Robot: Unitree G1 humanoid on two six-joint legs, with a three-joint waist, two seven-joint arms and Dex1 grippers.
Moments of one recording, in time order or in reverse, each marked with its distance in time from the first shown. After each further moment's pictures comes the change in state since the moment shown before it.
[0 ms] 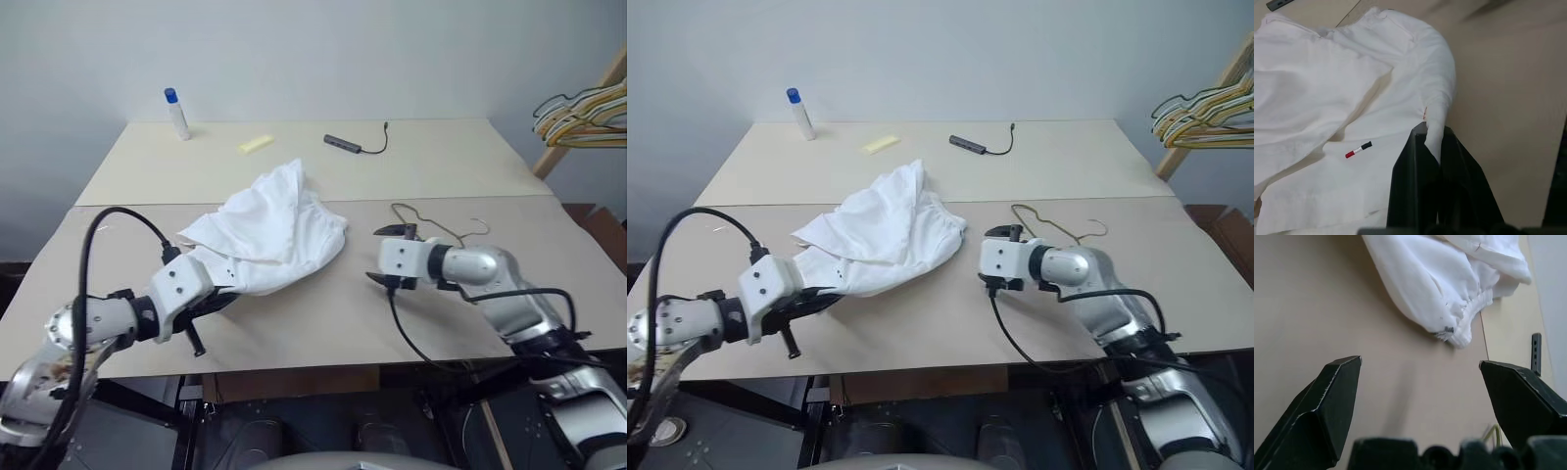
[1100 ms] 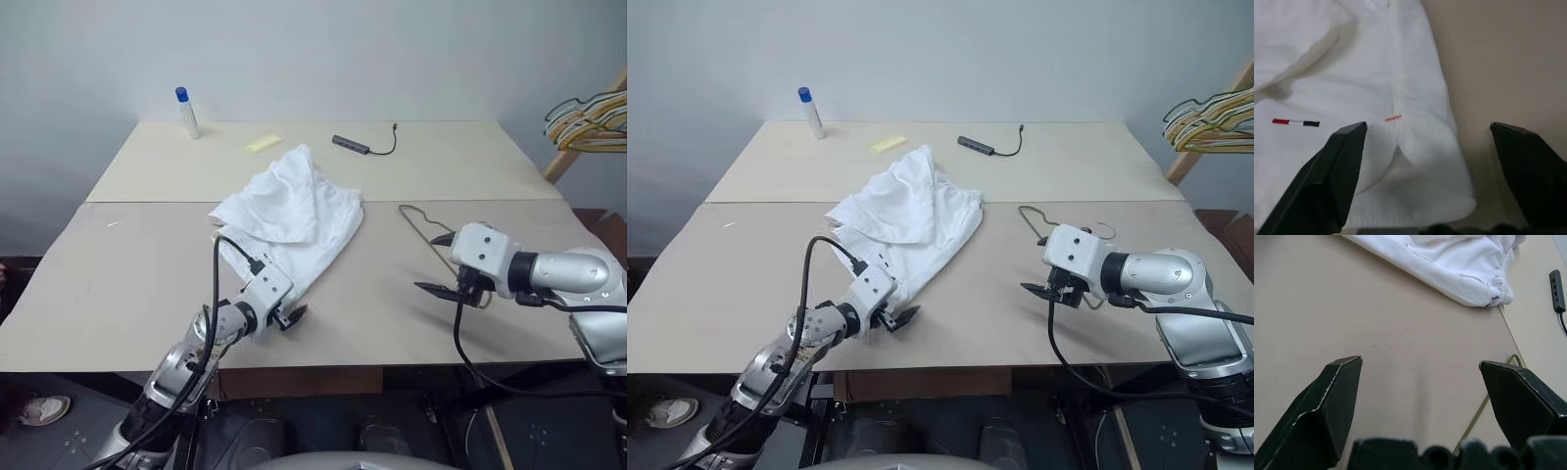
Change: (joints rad) left arm -0.255 -0.403 -0.557 0.297 0.337 0.086 0.443; right arm 0.292 -0.311 -0.366 -0.426 0.392 0.405 0.182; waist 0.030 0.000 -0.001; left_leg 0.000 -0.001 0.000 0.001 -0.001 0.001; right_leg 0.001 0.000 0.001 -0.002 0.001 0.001
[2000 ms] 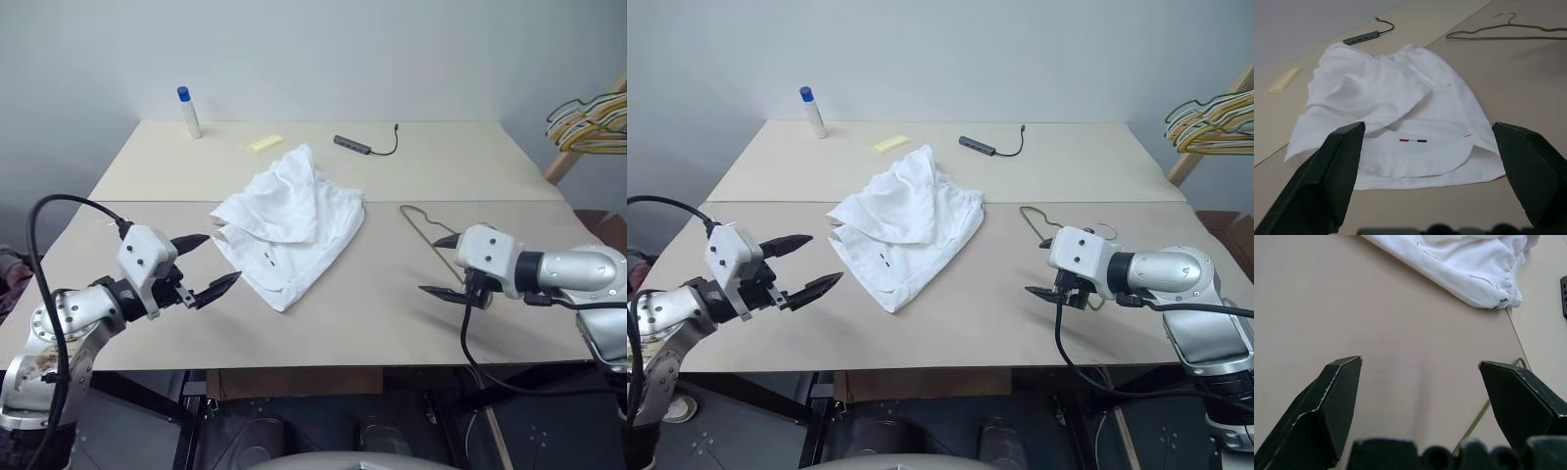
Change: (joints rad) left arm 0.173 0.286 0.559 -0.134 -0.431 -0.213 -0.324; right arm -0.002 -0.013 -0.010 0.039 0.001 -0.061 0.060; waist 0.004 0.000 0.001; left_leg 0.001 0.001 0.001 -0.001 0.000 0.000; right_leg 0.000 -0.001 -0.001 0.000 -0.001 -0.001
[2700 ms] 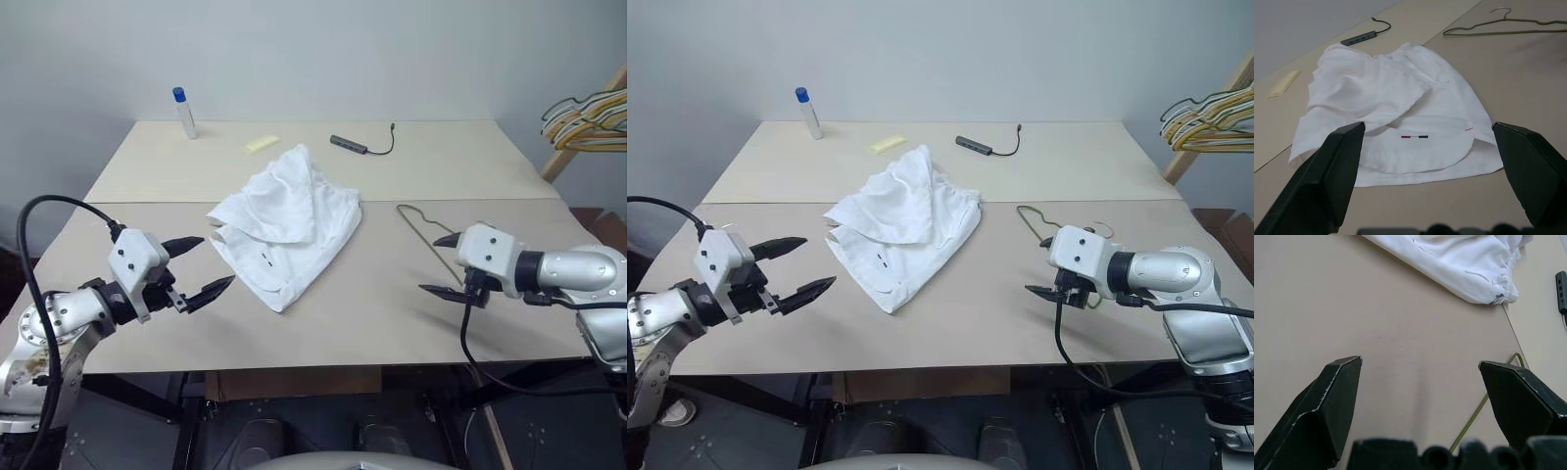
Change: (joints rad) left arm 0.027 0.026 0.052 0.041 -0.001 -0.060 -0.044; right arm 0.002 -0.007 -0.002 0.000 0.002 -0.001 -0.004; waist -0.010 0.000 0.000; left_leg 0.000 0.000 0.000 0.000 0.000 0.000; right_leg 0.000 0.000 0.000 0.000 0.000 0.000
